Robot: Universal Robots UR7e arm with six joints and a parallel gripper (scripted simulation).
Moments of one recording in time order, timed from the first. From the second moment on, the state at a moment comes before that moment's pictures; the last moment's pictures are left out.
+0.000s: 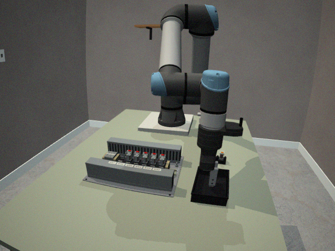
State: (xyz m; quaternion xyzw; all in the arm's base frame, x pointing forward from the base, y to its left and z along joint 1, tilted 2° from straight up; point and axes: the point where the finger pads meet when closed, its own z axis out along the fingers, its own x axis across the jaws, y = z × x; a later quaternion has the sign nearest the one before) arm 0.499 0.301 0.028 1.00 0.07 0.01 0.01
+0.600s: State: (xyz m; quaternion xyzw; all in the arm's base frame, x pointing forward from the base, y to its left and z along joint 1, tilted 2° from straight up) arm 0.499 0.301 0.024 1.00 0.07 0.01 0.01
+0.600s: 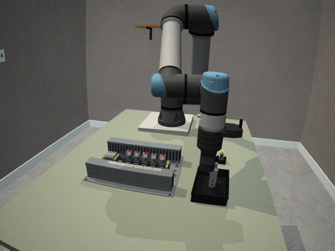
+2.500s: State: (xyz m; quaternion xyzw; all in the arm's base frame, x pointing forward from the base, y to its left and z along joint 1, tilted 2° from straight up) arm 0.499 0.301 0.016 1.00 0.07 0.01 0.01
